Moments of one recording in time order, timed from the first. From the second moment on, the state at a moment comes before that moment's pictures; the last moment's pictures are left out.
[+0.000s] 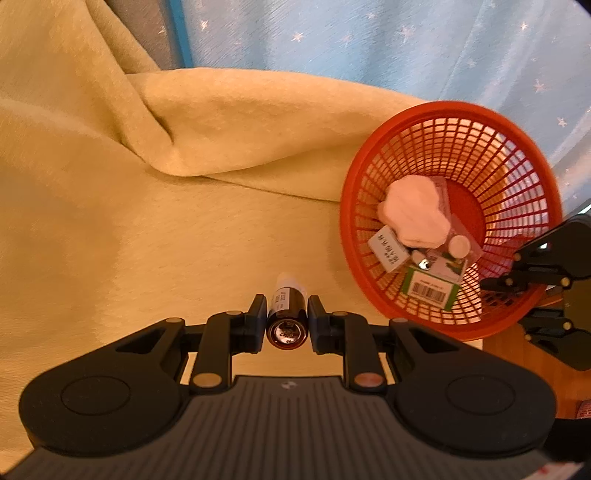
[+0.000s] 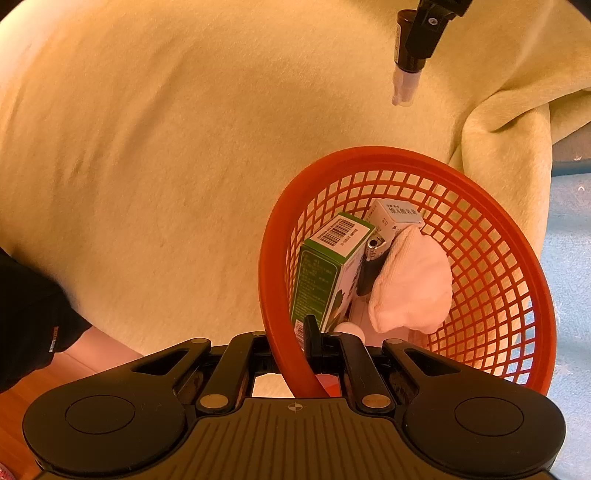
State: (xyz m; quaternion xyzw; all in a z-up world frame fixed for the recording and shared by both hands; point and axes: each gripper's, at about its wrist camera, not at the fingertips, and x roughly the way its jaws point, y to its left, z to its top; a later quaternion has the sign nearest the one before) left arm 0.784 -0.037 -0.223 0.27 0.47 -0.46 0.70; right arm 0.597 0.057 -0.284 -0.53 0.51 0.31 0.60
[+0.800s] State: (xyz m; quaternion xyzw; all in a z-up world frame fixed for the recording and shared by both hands) left arm 0.754 -0.069 -0.197 0.25 0.47 -0.52 0.67; right arm 0.597 0.060 -0.284 -0.52 0.51 0.31 0.61
